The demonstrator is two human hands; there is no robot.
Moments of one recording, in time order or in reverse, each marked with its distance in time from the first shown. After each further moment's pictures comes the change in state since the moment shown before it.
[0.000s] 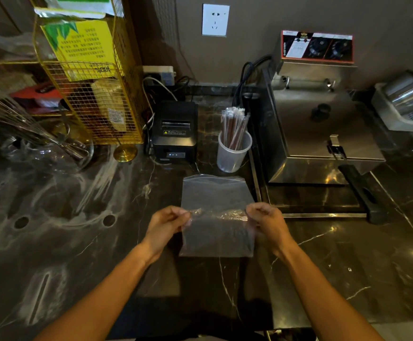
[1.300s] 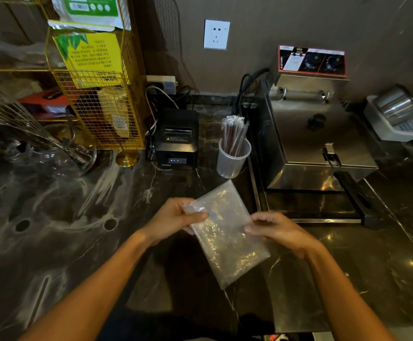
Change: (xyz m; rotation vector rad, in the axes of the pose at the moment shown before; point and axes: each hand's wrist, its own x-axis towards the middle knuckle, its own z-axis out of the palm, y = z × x) left_hand -0.001 0.054 0.001 0.276 -0.368 0.147; right_hand -0.038 -0.052 -0.033 -0.372 -0.499 -0.065
